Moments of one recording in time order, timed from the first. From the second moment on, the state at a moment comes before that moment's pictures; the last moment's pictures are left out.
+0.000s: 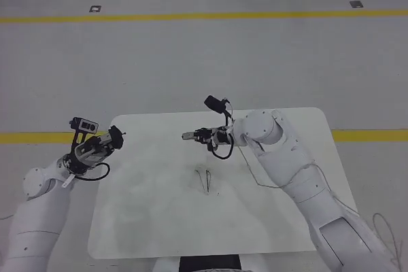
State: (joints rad) left arm 1.42 -1.02 -1.62 -1.35 -0.94 -0.34 -1.34; right arm -0.87 -1.38 0.96 -1.36 -0.33 0.31 1.15
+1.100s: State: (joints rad) left arm 1.42 -1.02 -1.61 -1.35 -0.94 -0.34 -1.34; right arm -0.79 -1.41 0.77 -1.29 -0.38 0.34 1.32
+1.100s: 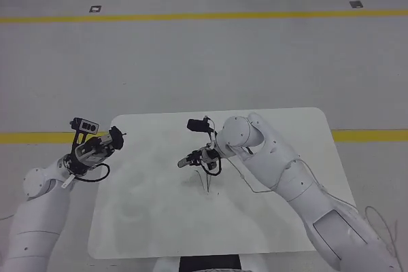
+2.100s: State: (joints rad) left arm 1.42 -1.02 -1.61 -1.35 -0.94 -0.34 -1.34; right arm -0.76 -1.45 0.64 -1.19 -0.41 0.32 1.36
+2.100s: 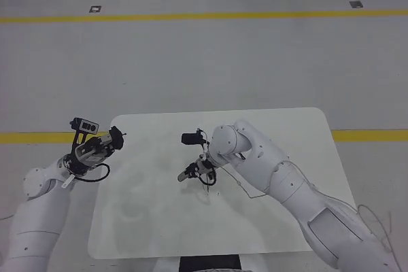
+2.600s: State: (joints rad) left arm 1.42 -1.02 -1.61 -1.35 -0.94 -0.34 -1.34; right arm -0.75 -1.46 0.61 -1.12 -0.42 0.30 1.32
